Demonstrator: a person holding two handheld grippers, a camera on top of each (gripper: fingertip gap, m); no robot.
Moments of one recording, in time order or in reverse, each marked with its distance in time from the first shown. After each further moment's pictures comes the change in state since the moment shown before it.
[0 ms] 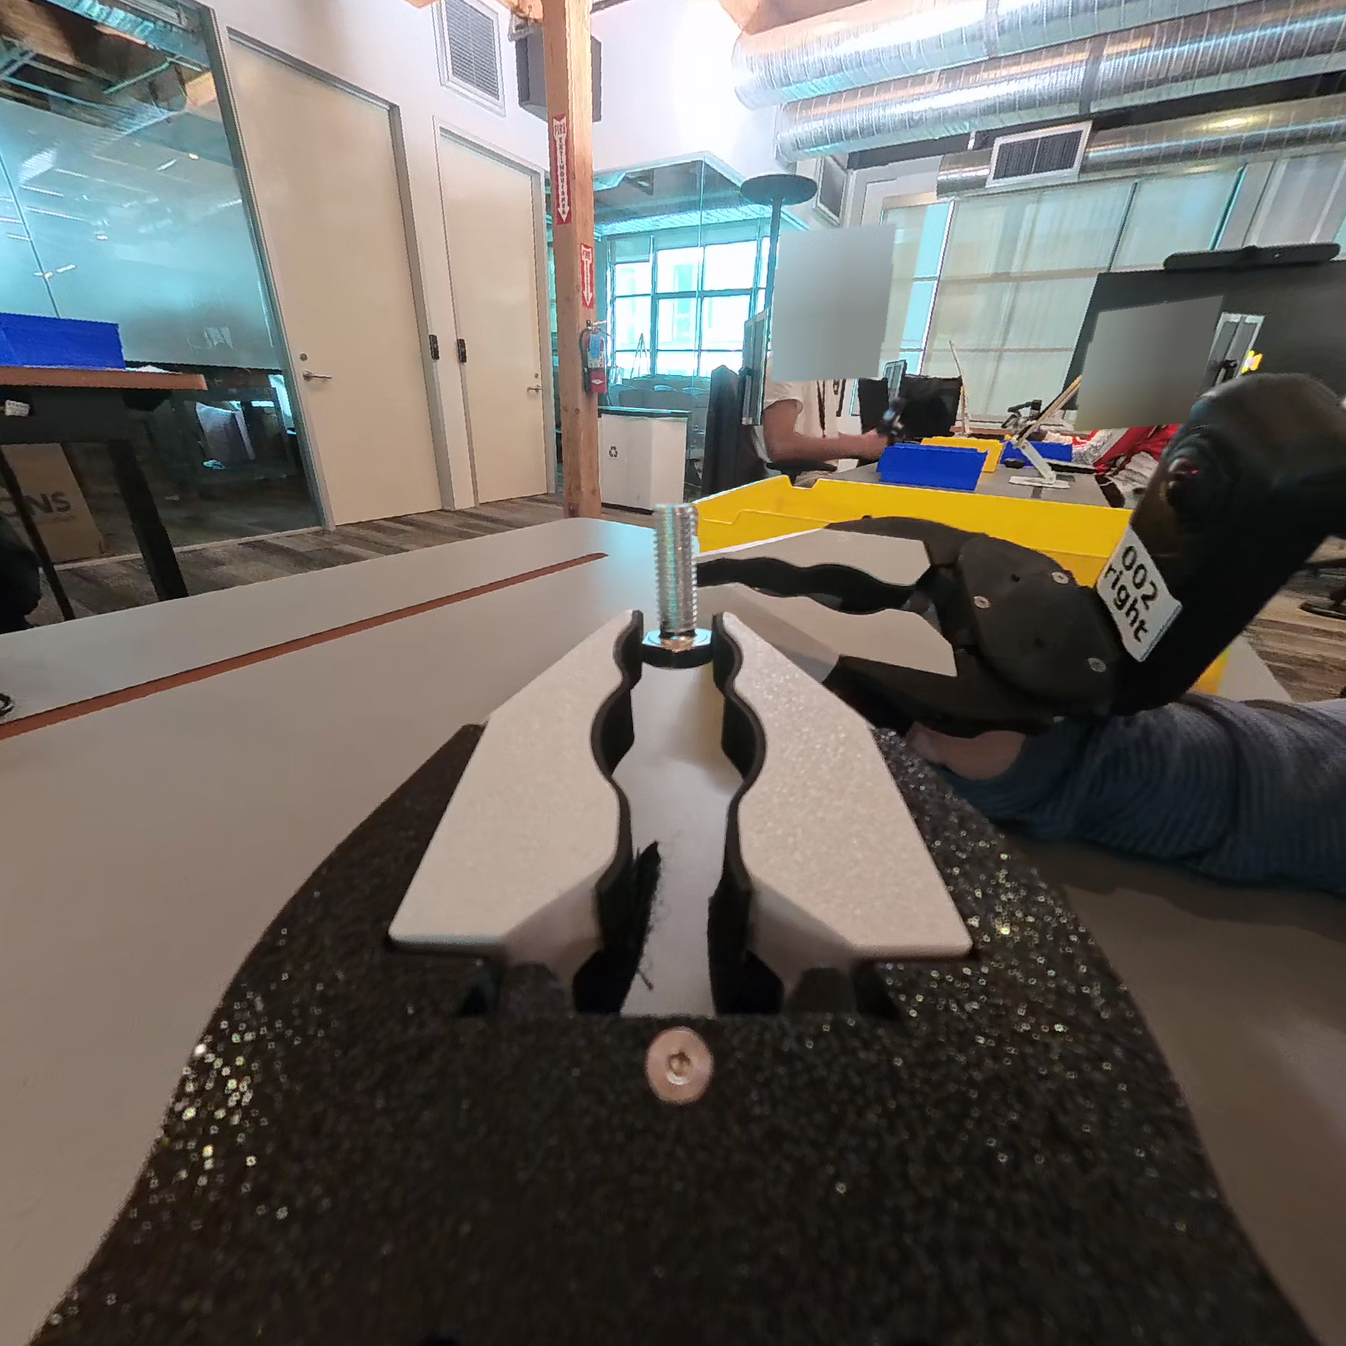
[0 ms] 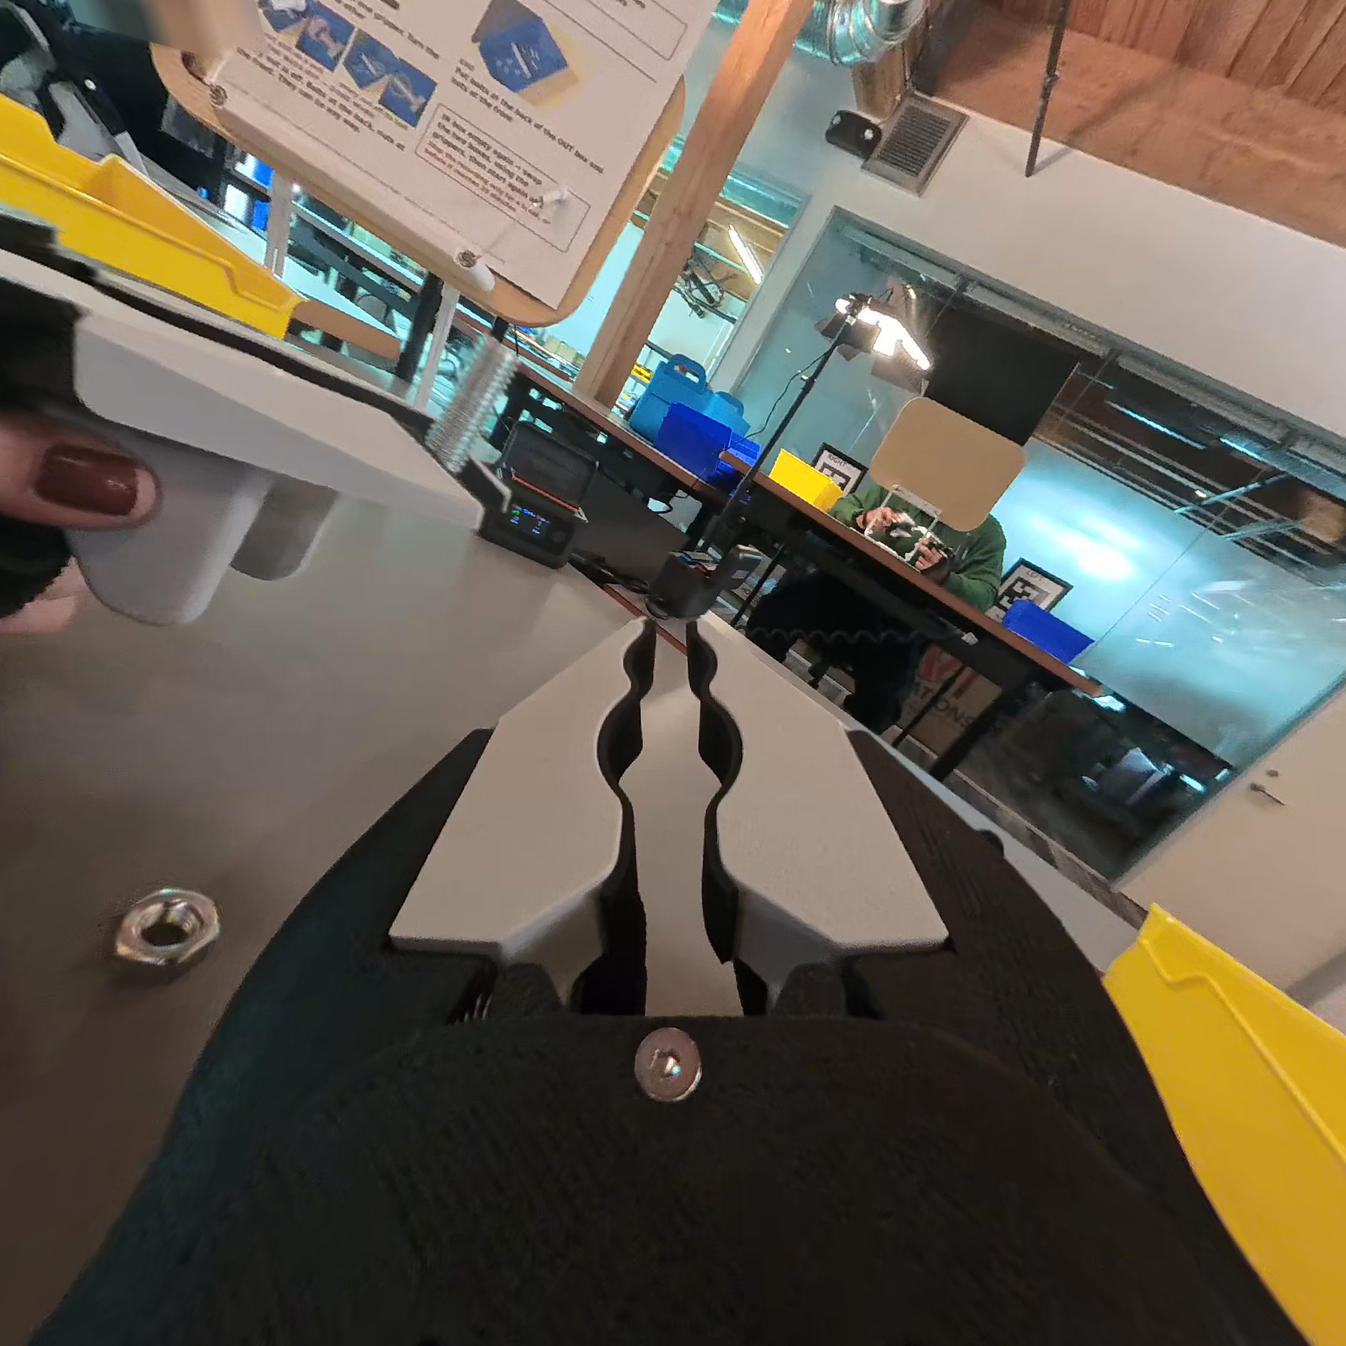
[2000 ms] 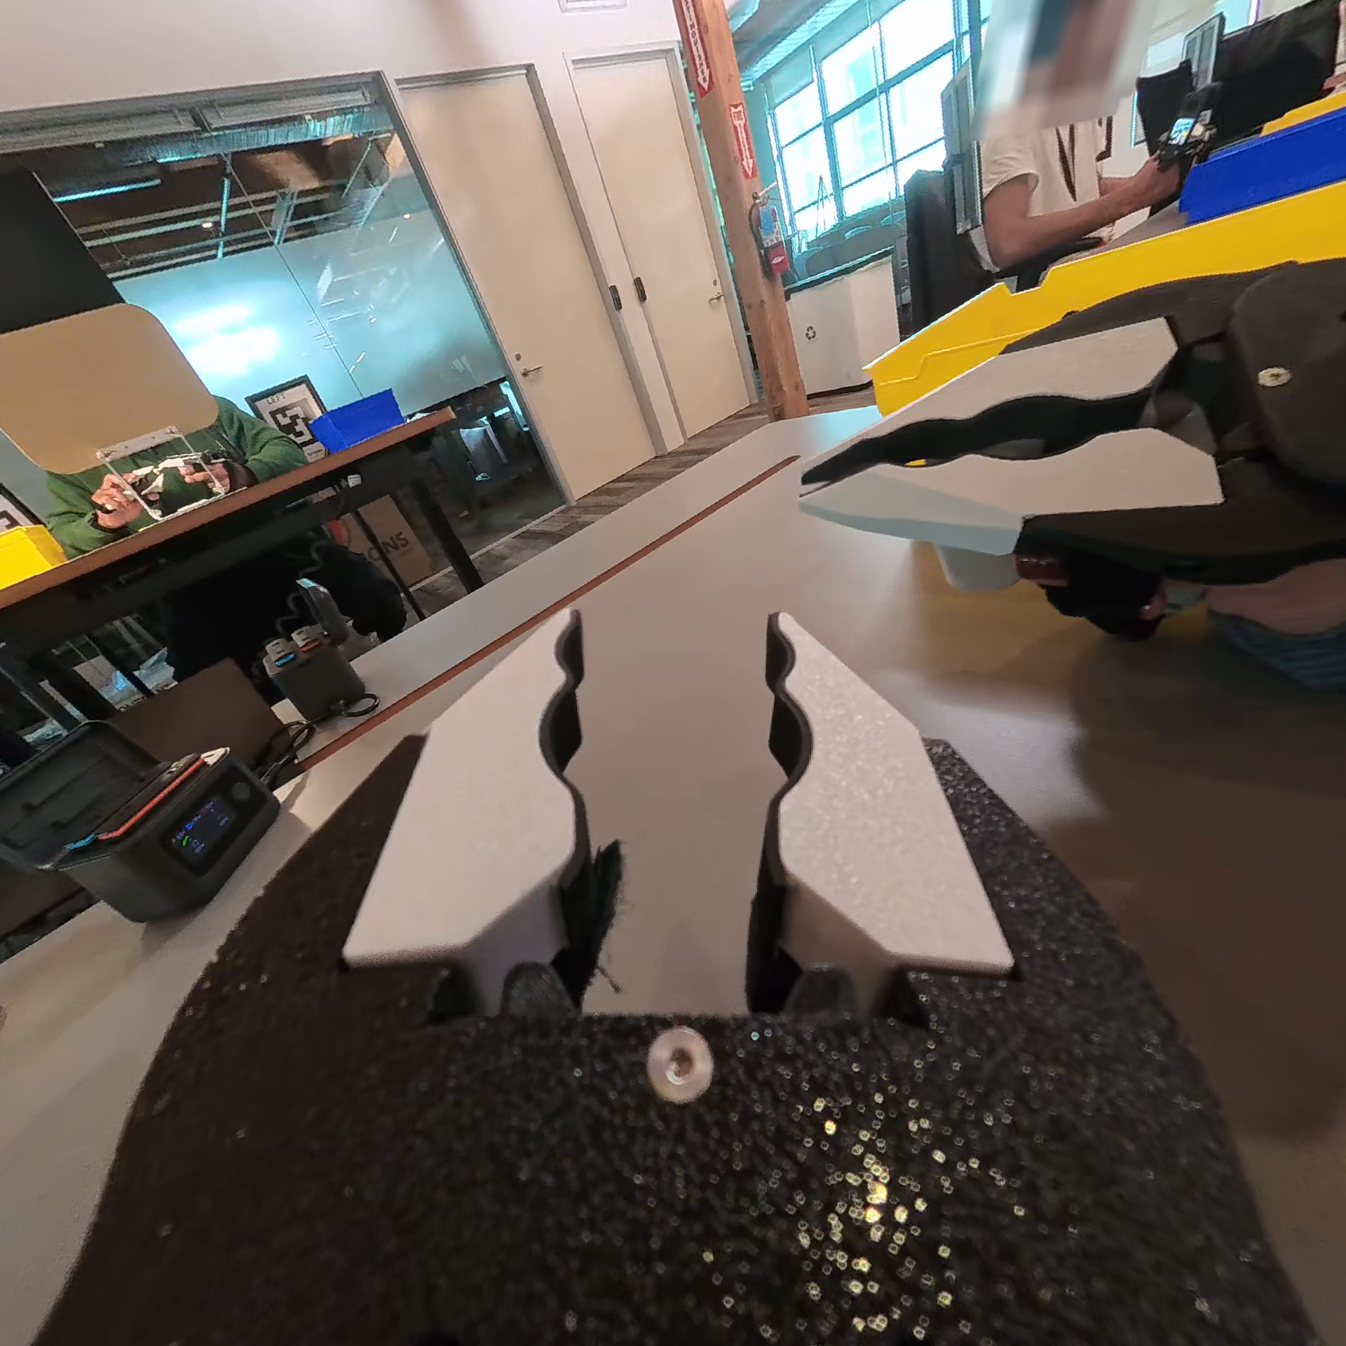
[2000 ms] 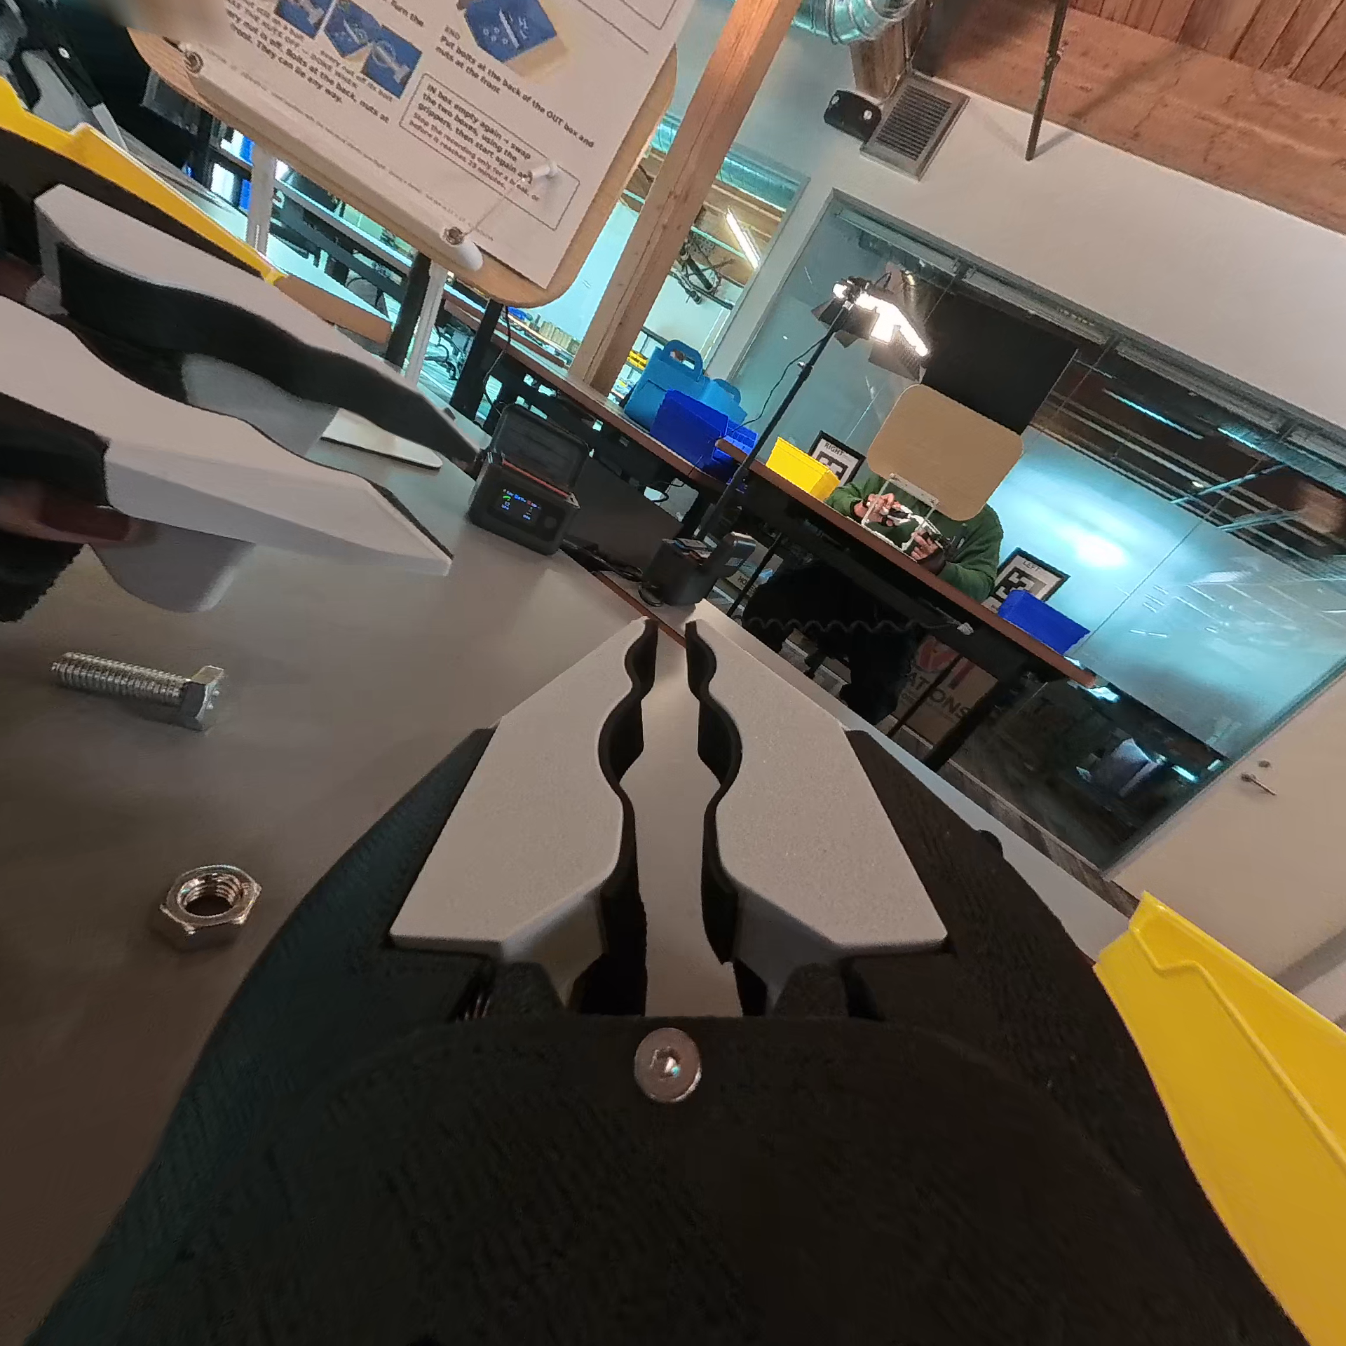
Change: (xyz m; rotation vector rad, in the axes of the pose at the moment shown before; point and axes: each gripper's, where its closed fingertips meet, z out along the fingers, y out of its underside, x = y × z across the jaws) left arm -0.036 0.015 -0.007 -0.147 -0.259 0.392; right arm 0.004 0.006 0.001 -0.018 0.006 -0.004
